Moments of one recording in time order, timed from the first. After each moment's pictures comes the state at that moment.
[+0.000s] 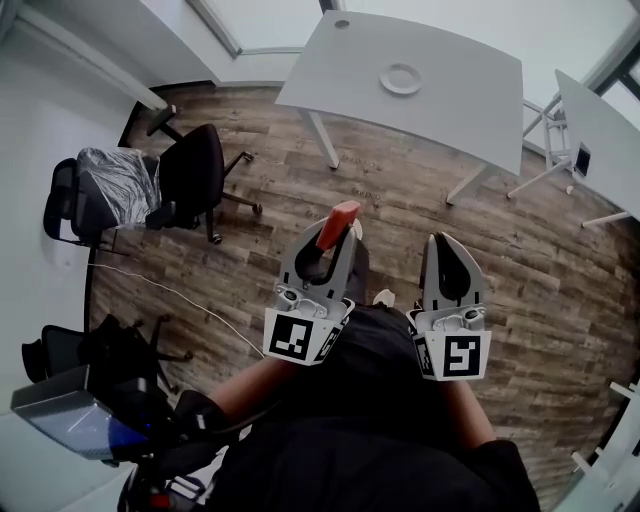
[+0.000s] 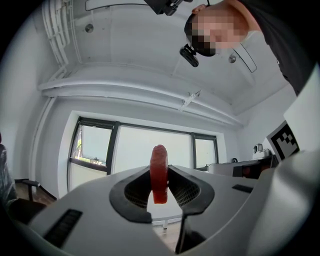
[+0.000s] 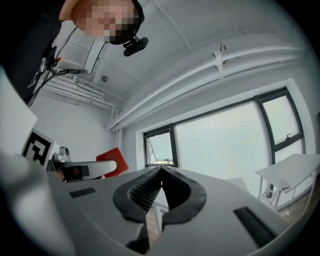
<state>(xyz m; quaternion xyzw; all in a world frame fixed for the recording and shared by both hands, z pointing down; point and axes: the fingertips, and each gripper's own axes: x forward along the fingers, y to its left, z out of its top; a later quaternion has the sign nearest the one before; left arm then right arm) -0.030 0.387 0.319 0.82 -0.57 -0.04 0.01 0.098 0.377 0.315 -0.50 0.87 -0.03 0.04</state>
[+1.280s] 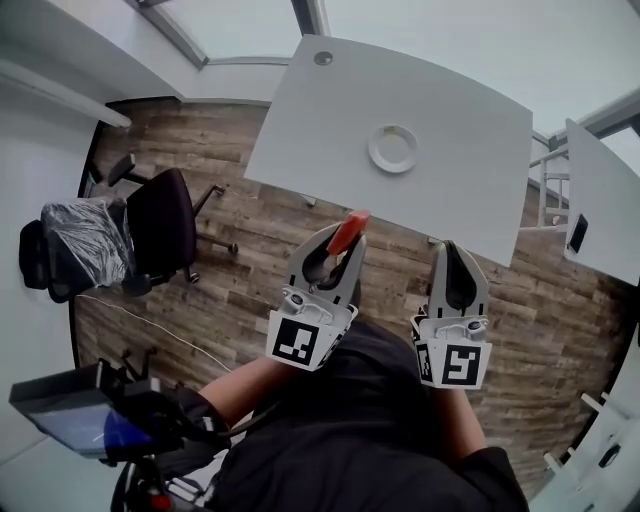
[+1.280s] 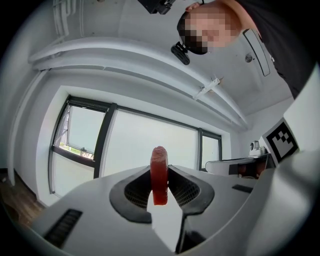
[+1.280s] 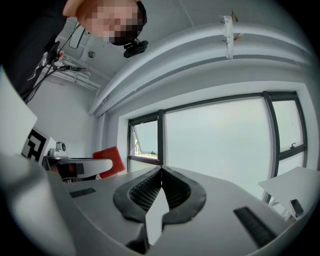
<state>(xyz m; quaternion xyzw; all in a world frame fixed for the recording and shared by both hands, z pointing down) -0.063 0.065 0.341 0.84 -0.54 -0.05 0.05 0.067 0.061 0.327 -0.54 0.84 -0.02 -0.03</state>
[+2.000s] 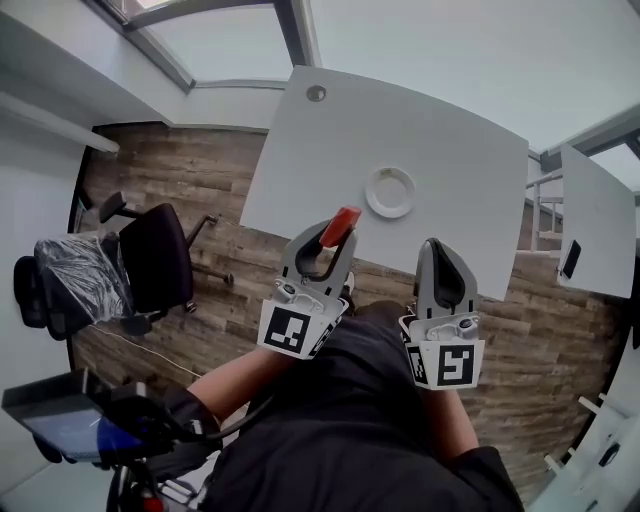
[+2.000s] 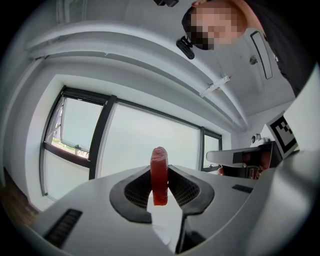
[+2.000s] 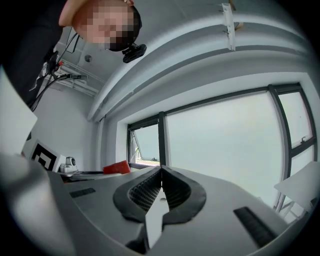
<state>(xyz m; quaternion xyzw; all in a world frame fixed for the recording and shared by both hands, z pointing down) -0.098 -0.053 0.349 0.86 -0.51 -0.04 0.06 0.018 -0.045 0.309 -0.53 0.85 -0.02 0.01</state>
